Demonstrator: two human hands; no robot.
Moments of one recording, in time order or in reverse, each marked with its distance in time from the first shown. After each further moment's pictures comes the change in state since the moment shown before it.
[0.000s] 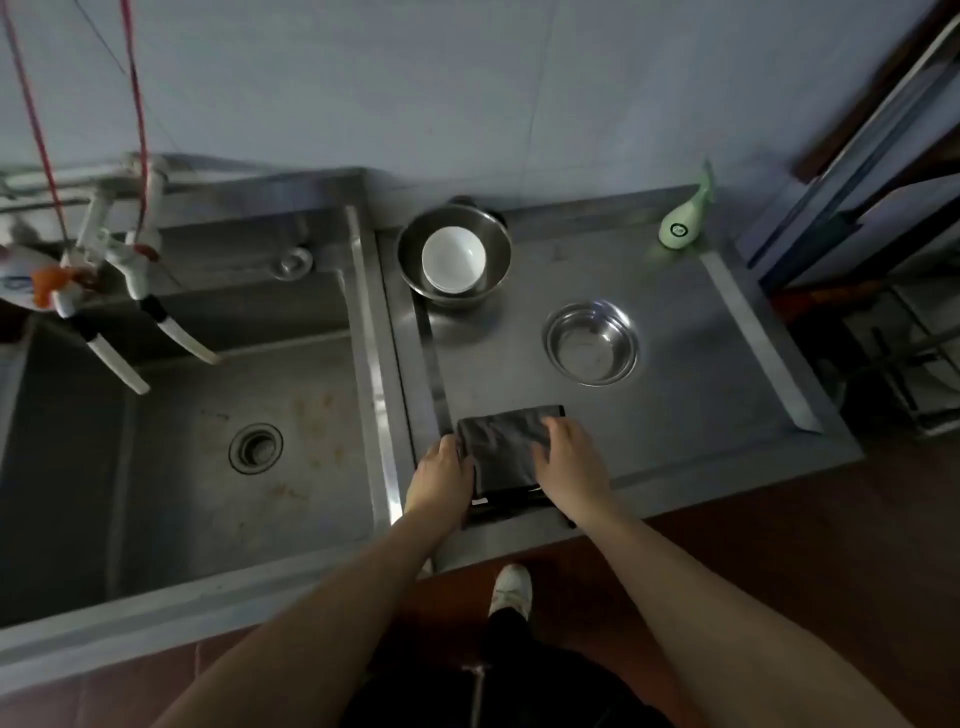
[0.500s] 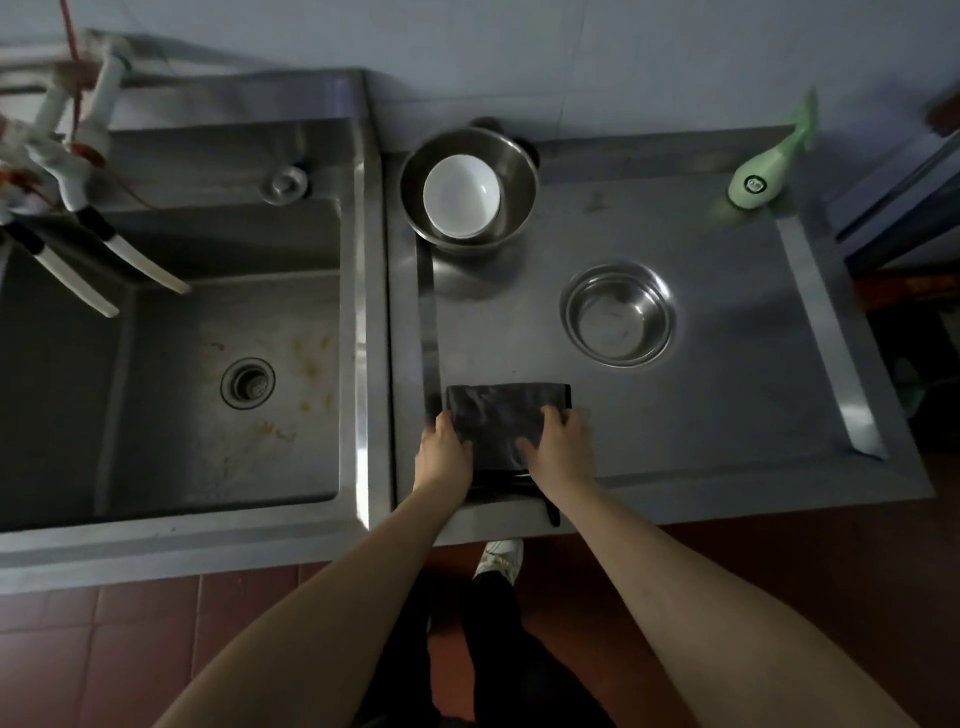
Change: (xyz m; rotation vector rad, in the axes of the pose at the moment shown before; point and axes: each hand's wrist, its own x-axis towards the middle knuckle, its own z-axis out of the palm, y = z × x) left_hand 0.038 0.013 0.073 -0.105 0.068 -0.318; right_hand 0.046 0.047 0.049 -0.012 -0.209 0.116
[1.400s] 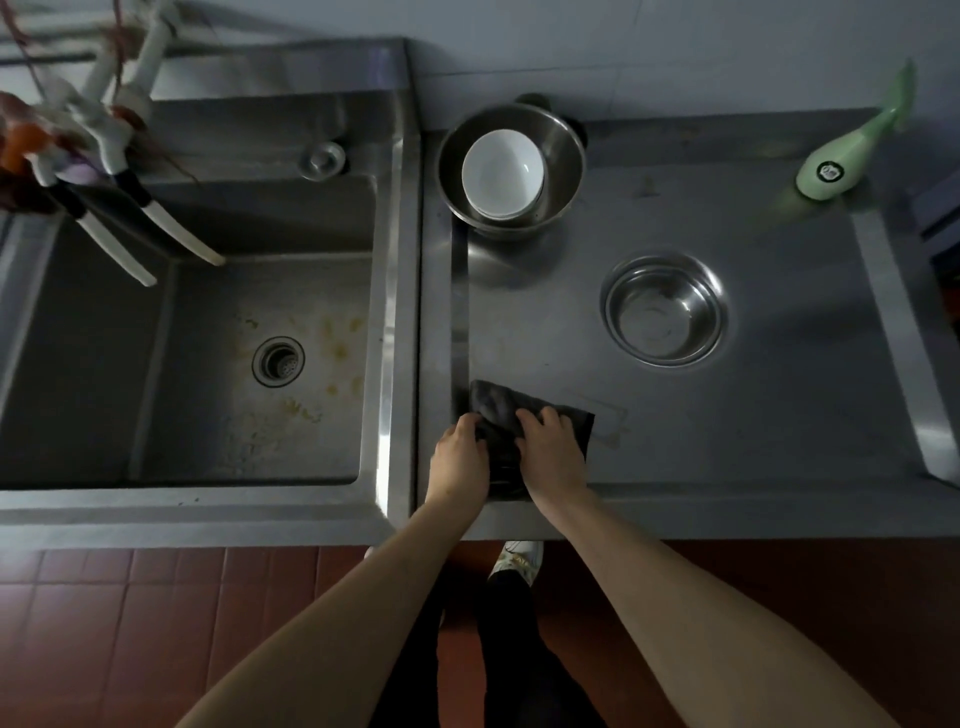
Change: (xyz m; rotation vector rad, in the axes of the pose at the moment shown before) left_hand -0.009 -0.020 0.007 -0.033 0.092 0.071; right_hand 0.001 -0.024 0.045 -0.109 0.015 -0.281
